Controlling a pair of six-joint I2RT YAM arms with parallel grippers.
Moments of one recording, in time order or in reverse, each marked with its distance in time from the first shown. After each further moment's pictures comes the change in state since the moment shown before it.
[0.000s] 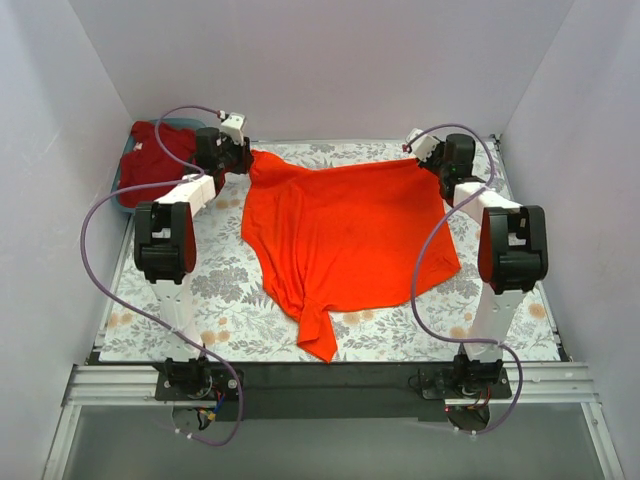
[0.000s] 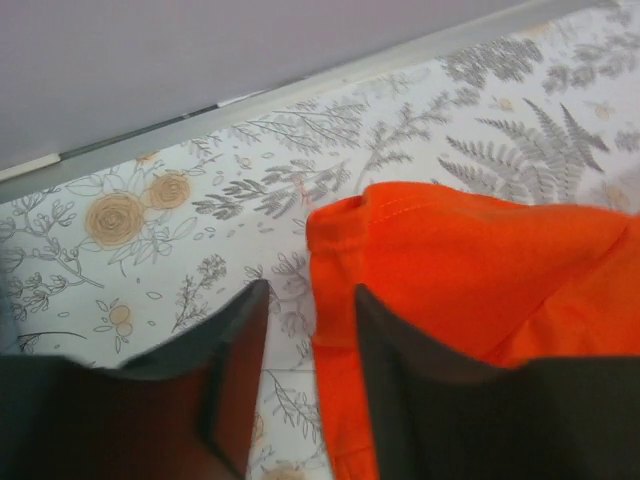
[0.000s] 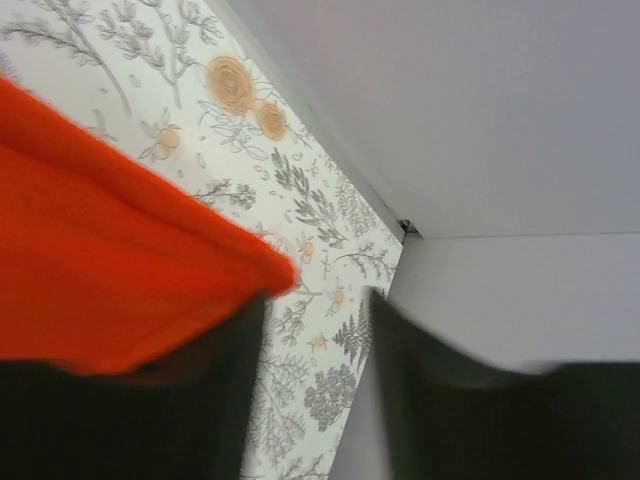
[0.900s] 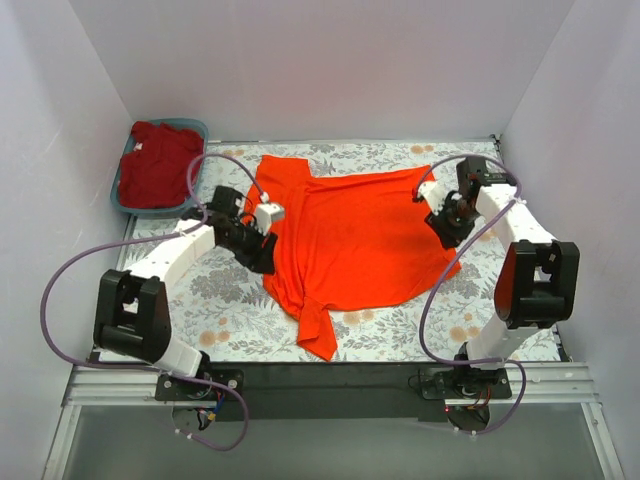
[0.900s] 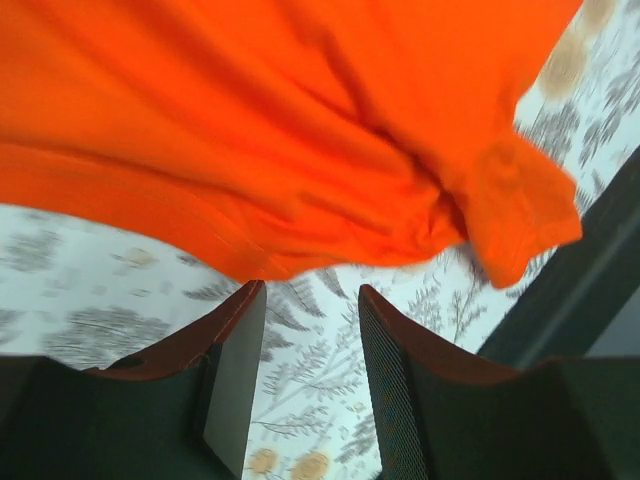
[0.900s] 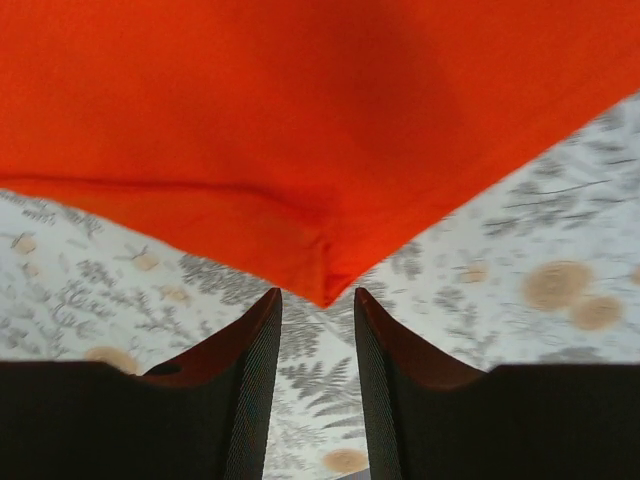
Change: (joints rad) left arm -0.183 -0.602 -0.465 -0.884 0.265 0.260; right arm -0.038 -0.266 0.031 -1.199 -0.194 0.082
